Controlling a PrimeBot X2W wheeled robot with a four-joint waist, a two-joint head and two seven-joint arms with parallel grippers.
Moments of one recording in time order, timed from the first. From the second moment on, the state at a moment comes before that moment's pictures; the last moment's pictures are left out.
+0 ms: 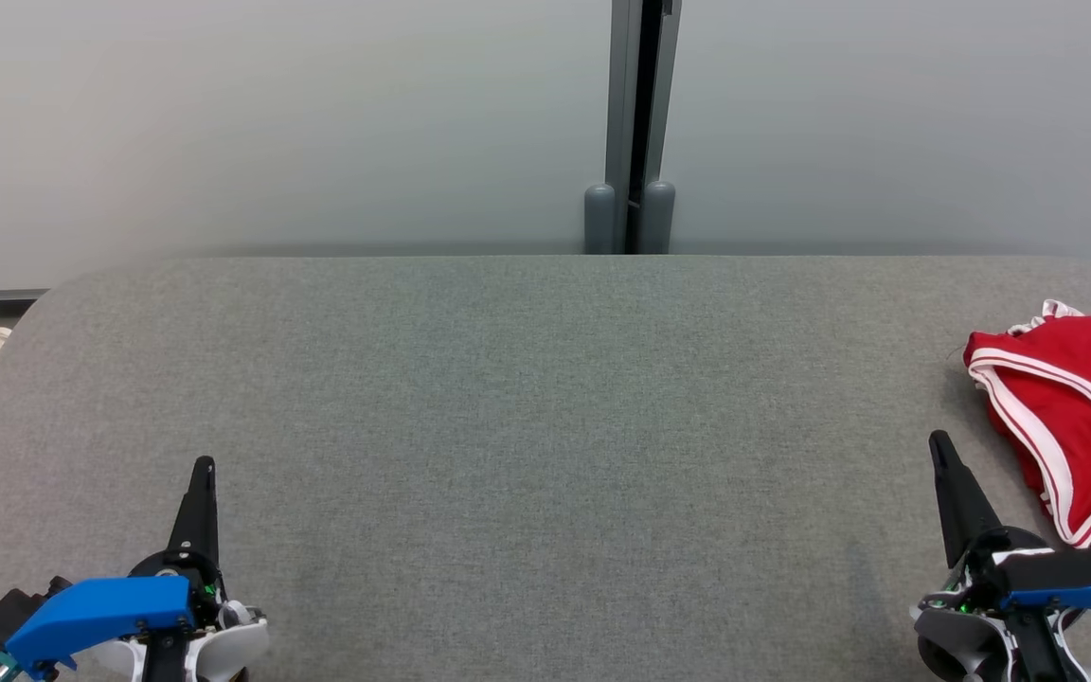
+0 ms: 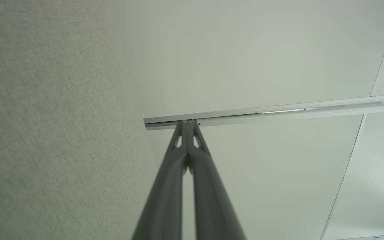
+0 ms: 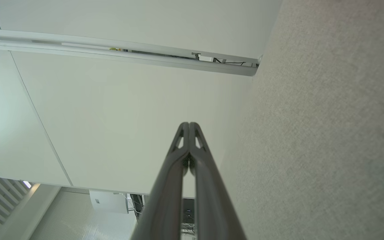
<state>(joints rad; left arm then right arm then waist) -0.09 0.05 0.11 0.26 -1.50 -0.12 0.08 -0.12 -0.05 -0.10 0.28 1.49 0.13 0.09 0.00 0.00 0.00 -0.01</state>
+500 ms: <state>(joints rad) -0.10 0.05 0.11 0.25 -1.60 -0.13 0.11 -0.12 -0.05 -0.11 0.25 1.60 0.13 0.11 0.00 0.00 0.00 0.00</state>
